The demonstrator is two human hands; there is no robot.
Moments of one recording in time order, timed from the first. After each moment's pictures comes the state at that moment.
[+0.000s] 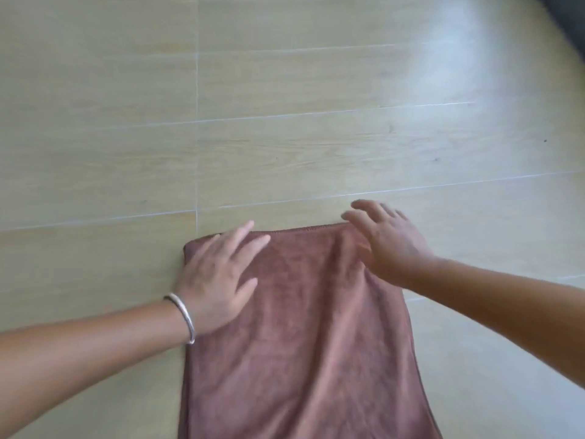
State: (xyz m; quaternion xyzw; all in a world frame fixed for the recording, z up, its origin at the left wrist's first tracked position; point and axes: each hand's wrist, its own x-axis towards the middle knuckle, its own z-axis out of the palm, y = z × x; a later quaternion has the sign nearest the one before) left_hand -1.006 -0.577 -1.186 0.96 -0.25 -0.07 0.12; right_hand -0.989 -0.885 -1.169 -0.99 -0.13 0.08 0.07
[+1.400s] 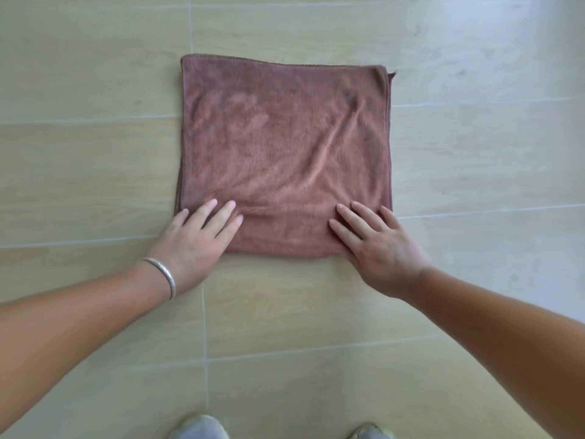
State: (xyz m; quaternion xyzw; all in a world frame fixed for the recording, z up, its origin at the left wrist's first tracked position) left_hand -1.087 -0.533 -1.205 0.92 -0.36 -0.14 -0.09; right_hand -1.115 -0.871 -1.195 -0.95 -0.24 0.19 -0.03
